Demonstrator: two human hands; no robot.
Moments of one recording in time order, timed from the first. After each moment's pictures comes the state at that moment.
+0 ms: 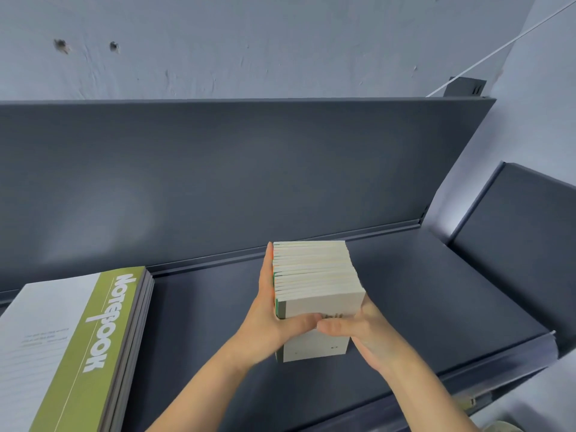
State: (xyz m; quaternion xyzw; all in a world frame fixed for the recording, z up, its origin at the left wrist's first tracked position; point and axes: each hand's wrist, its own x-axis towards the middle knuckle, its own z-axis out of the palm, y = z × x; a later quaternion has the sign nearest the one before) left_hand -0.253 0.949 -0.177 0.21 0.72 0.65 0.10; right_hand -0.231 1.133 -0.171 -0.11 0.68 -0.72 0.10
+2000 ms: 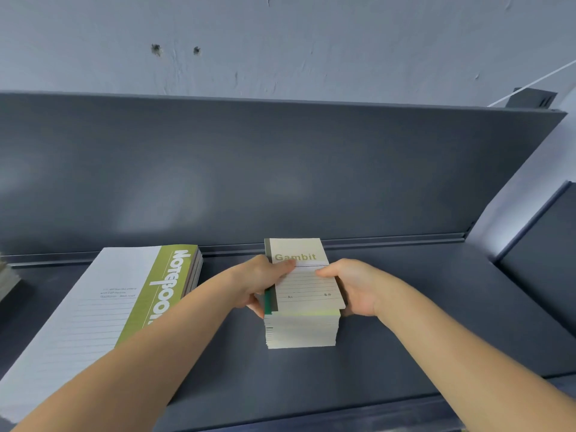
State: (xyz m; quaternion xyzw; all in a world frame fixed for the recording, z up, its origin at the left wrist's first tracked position) left_hand -0.280 0.890 -0.123 -0.10 0.80 0.52 0.27; right_hand -0.286 1.071 -0.128 0.16 0.71 -0.61 0.32
